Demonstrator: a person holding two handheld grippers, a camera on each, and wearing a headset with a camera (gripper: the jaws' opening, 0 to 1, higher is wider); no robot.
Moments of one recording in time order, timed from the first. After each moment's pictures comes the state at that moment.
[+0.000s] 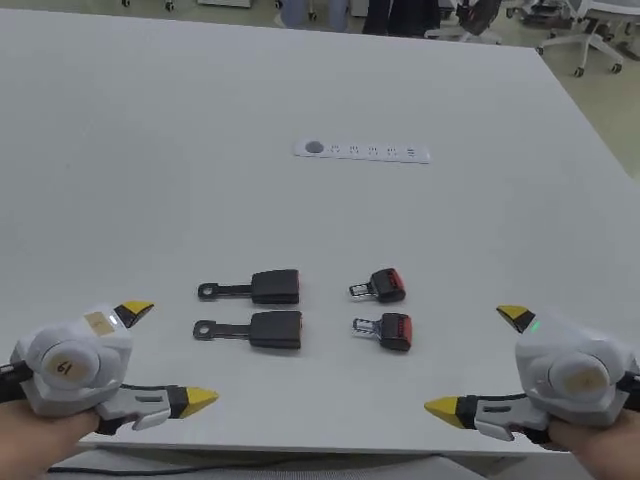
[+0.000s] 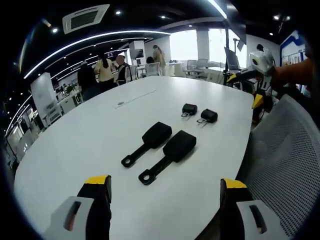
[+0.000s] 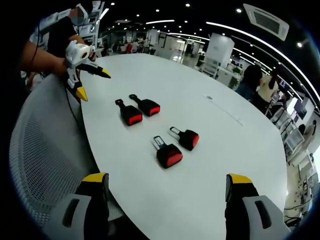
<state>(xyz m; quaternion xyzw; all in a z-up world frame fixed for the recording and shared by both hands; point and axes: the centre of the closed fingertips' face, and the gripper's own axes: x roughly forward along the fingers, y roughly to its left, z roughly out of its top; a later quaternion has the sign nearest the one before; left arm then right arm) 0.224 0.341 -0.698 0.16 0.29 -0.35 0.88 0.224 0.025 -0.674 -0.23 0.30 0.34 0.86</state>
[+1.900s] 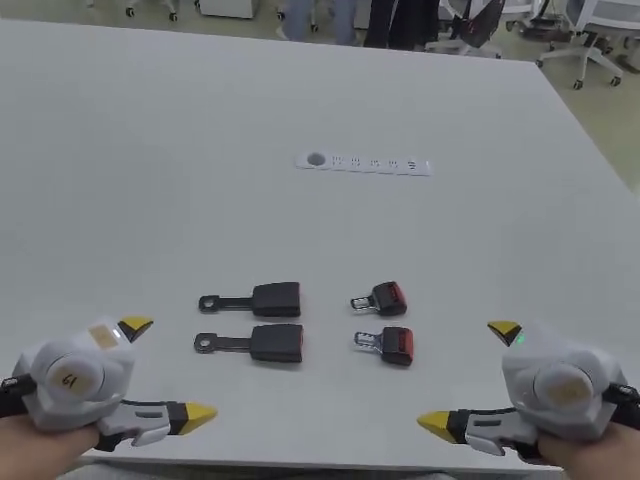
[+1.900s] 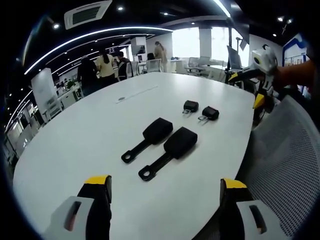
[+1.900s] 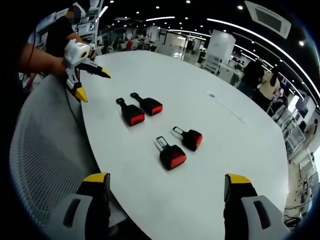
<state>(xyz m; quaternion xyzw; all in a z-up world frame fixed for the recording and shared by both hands) 0.226 0.349 -0.705 0.15 0.31 -0.34 0.88 0.227 0.033 -0.682 -0.23 0.32 0.34 0.85</state>
